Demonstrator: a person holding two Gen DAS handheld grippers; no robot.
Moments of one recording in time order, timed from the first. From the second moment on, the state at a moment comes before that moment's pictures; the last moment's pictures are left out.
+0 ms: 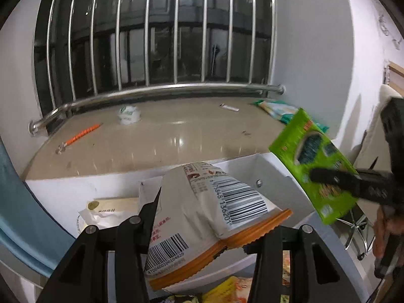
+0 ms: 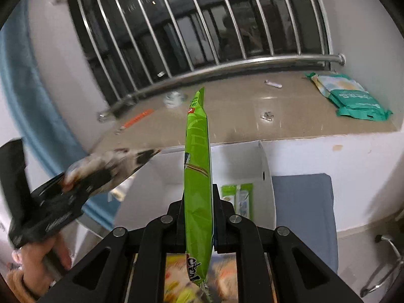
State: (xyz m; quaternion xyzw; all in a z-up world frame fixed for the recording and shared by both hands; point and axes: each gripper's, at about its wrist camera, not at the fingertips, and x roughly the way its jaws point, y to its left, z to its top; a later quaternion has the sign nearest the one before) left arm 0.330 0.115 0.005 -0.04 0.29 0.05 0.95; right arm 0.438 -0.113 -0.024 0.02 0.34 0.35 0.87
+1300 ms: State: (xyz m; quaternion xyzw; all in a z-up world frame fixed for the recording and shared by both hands) left arm 0.101 0.081 -0.082 -0.14 0.32 0.00 0.94; right arm 0.282 -0.238 -0.149 -0.06 0.37 0.27 0.89
